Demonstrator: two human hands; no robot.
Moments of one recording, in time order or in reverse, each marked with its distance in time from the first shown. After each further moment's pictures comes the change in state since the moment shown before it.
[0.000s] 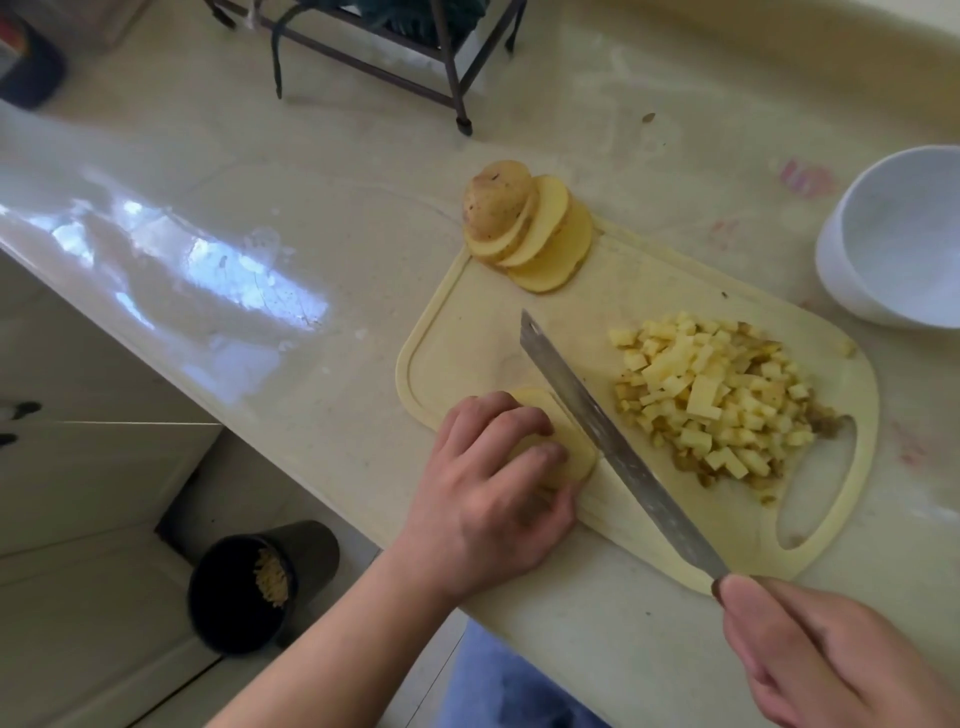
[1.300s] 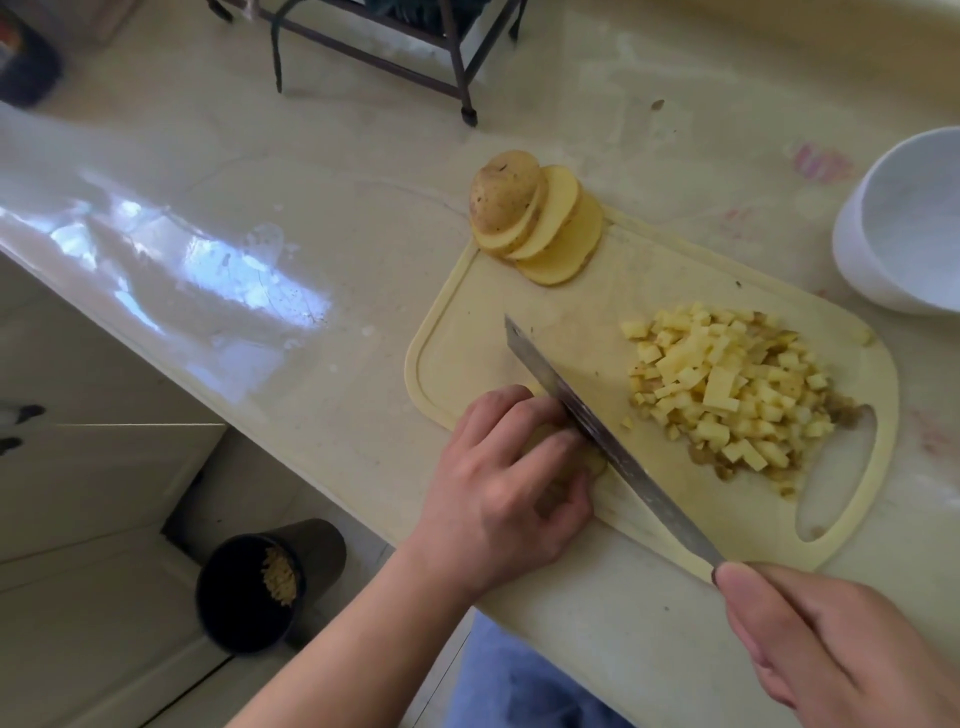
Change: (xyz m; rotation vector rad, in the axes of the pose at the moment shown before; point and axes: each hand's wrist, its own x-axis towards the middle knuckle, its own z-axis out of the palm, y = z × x) left_hand 0.005 0.000 0.001 -0.025 -0.027 -0.005; right_hand 0.004 -0.007 0.003 -0.064 0.051 -0.045
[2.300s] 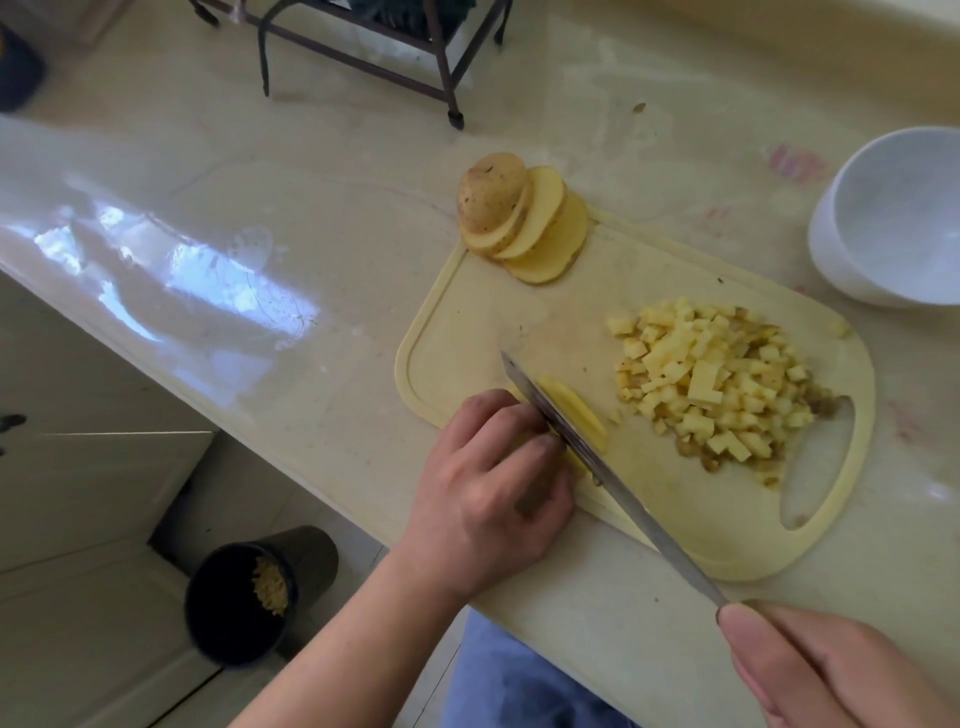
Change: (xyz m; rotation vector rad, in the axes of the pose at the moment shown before) left_hand -0.003 0.001 -0.004 -0.015 0.054 0.016; right_hand -0.023 -0.001 0.004 -0.016 0.026 0.106
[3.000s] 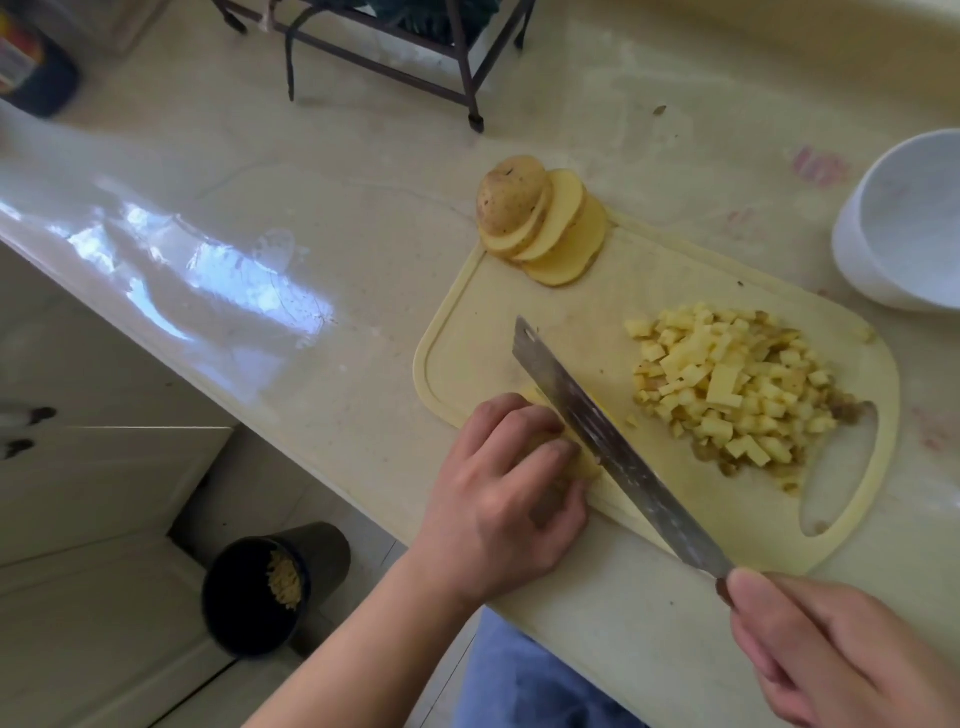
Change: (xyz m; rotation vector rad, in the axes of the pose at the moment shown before) left_hand -0.006 0.001 -0.003 -0.004 -0.037 -0.025; right_hand 0.016 -0.003 0.000 0.139 -0.170 -0.020
